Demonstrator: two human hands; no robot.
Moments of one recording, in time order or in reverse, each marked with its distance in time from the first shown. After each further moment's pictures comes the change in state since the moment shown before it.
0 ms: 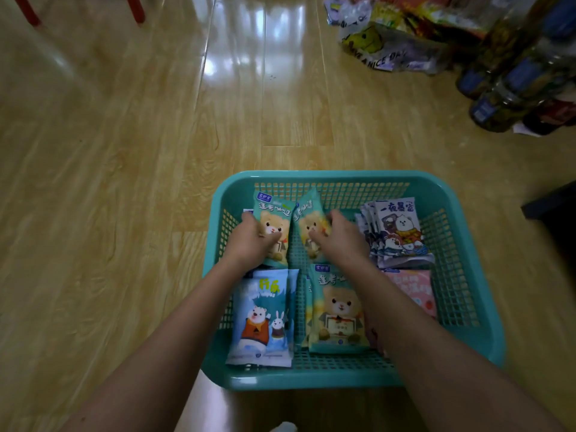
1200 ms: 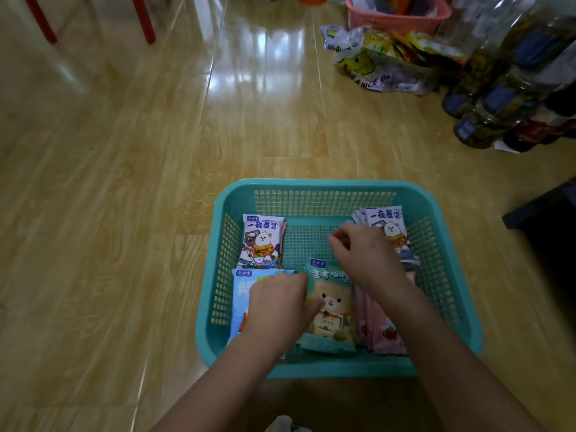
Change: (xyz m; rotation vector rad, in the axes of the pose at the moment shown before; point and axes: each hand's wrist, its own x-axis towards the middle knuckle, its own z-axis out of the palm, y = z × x) left_hand -0.108 0.033 0.023 0.540 0.007 0.316; right_hand -0.069 -0.004 -0.065 -0.128 0.090 -0.247
